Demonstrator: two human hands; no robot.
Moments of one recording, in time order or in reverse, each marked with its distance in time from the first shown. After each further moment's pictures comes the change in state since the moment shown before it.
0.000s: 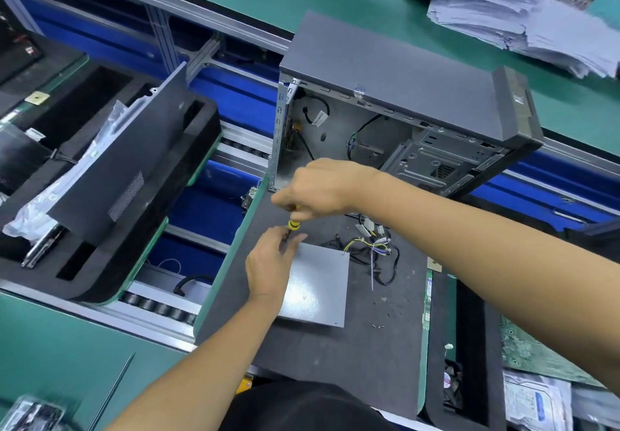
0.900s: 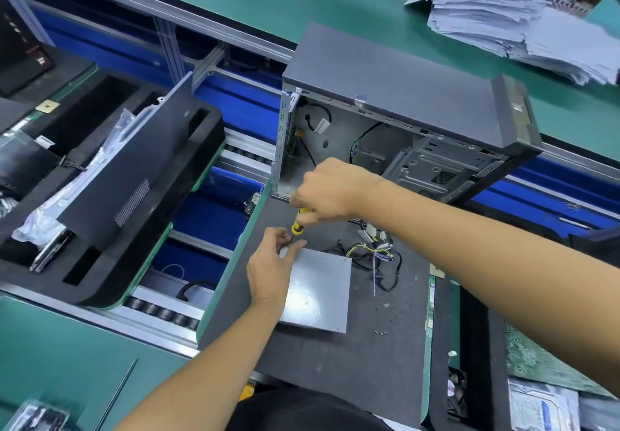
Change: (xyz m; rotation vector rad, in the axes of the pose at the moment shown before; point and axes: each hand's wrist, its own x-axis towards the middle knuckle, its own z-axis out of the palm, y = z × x) left_hand 0.001 0.000 -0.001 -0.051 -0.029 -0.098; right_hand -0.006 -0.002 -0.003 -0.226 -0.006 0.137
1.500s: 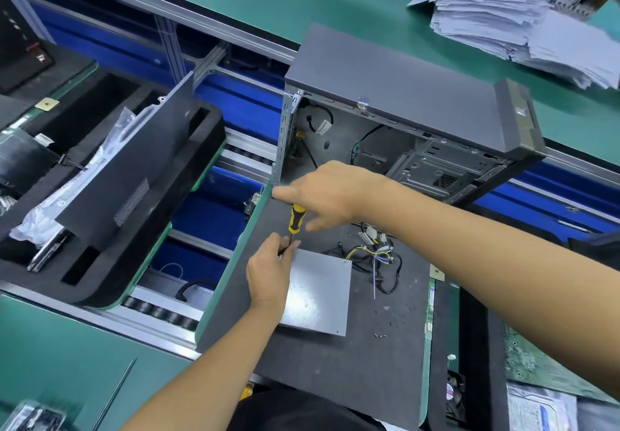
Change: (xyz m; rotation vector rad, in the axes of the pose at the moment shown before) left_hand 0.000 0.000 0.000 0.104 0.046 0.044; right_hand 0.001 -0.001 -0.004 0.168 0.025 -0.039
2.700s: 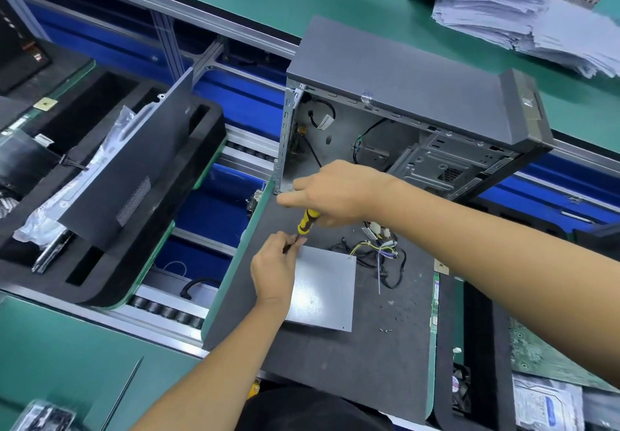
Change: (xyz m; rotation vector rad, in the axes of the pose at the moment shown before) left_hand 0.001 -0.002 0.000 -0.037 0.031 0.054; right_hand -0.007 -0.002 0.001 -0.037 -0.017 -0.047
